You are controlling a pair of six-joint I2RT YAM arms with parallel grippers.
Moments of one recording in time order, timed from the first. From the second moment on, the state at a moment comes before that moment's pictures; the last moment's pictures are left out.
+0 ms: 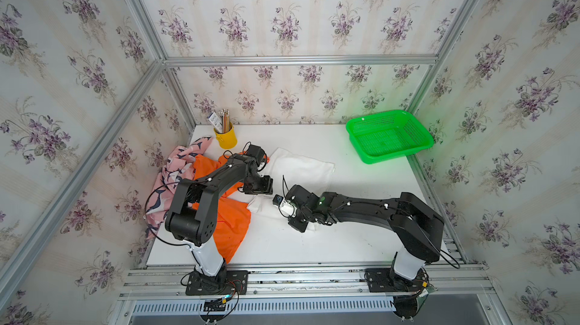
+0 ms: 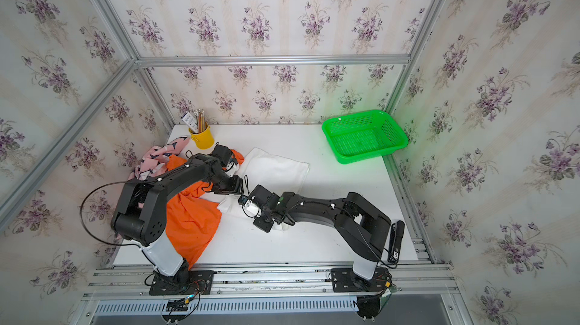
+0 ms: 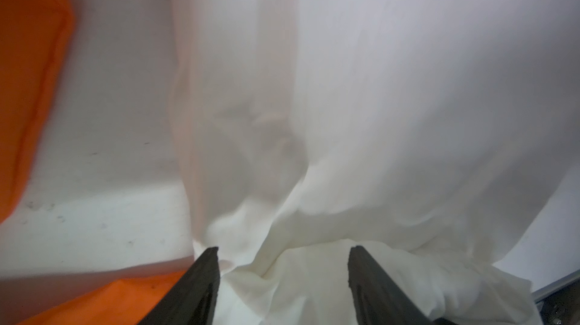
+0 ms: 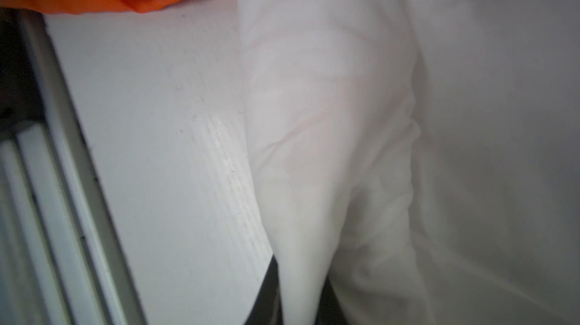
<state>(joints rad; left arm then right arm) -0.29 1.68 1.18 -0.83 0.20 -0.19 1.01 1.75 1.09 -0.45 -0.26 -0.03</state>
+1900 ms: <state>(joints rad) -0.39 1.51 0.96 -0.70 0.35 -0.67 0.62 1.90 1.05 -0.29 -0.67 0.30</state>
